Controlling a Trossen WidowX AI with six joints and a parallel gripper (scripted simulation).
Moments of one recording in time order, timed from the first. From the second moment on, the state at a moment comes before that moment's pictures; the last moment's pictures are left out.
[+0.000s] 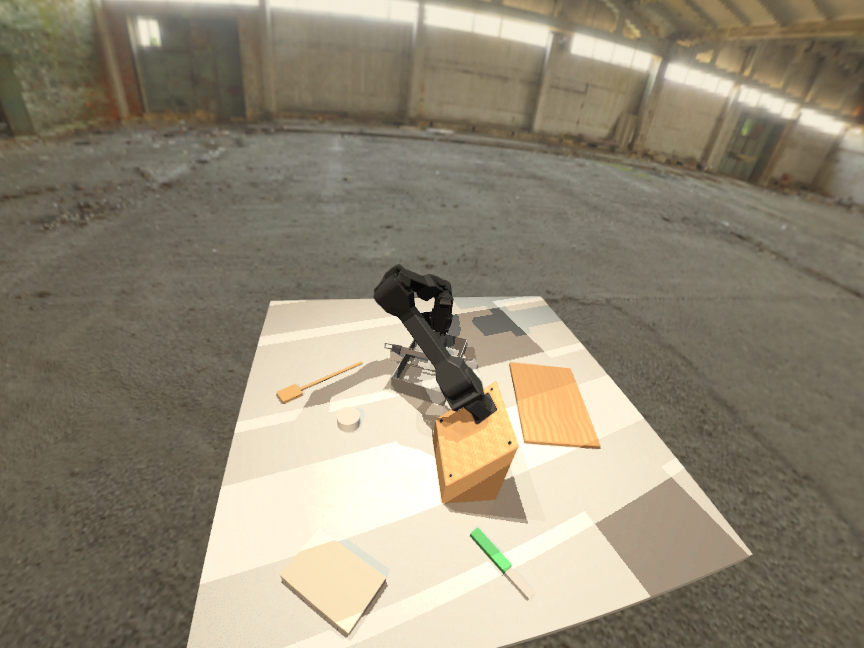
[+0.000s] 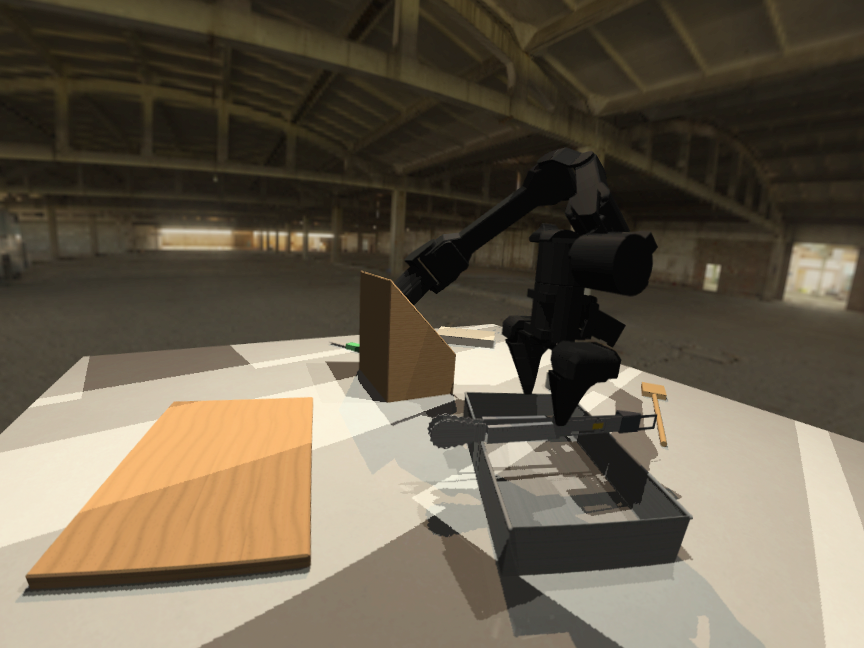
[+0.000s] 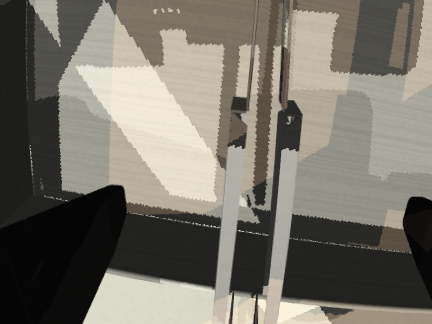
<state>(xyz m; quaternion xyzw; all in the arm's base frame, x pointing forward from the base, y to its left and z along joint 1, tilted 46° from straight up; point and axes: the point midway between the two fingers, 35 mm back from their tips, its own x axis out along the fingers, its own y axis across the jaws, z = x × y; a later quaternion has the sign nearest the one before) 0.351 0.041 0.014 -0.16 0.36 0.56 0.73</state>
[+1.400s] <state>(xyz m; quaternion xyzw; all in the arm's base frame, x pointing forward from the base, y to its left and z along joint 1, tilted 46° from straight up) 0.362 0.079 -0.023 -0.16 0.35 0.57 0.73</state>
